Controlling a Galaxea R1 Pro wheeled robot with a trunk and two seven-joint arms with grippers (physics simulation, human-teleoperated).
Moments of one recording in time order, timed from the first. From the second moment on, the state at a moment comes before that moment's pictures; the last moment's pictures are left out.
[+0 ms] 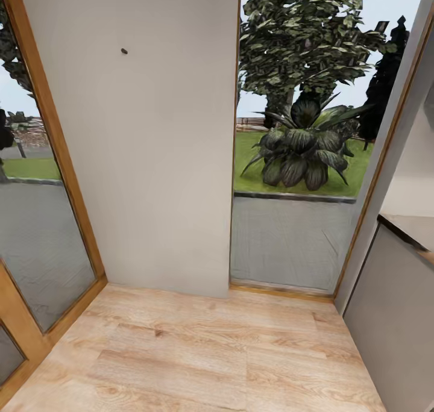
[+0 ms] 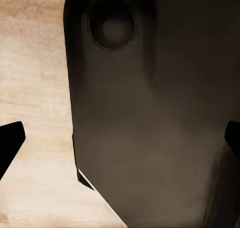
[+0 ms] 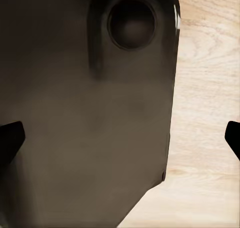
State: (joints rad) left arm 0.00 0.00 0.00 0.00 0.00 0.00 0.00; right arm 0.00 0.00 0.00 0.00 0.00 0.00 0.00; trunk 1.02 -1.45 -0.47
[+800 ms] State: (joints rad) left arm 0.00 0.01 0.00 0.00 0.00 0.00 0.00; right arm 0.00 0.00 0.00 0.00 0.01 0.00 0.00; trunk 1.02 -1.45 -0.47
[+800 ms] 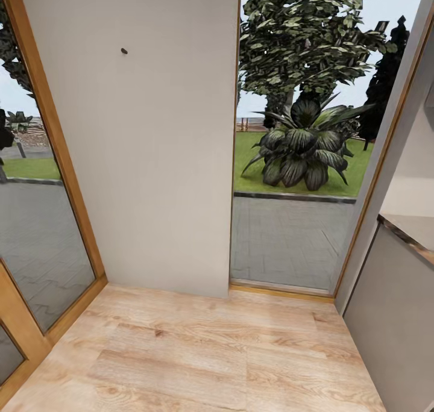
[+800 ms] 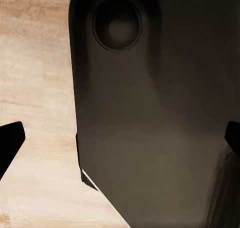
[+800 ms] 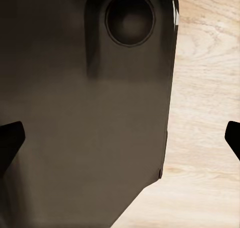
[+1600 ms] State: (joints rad) left arm -0.02 0.01 -0.01 -0.45 0.00 -0.05 0.00; right arm -0.06 -0.09 0.01 -0.22 0.01 -0.14 0.00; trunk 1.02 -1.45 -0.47
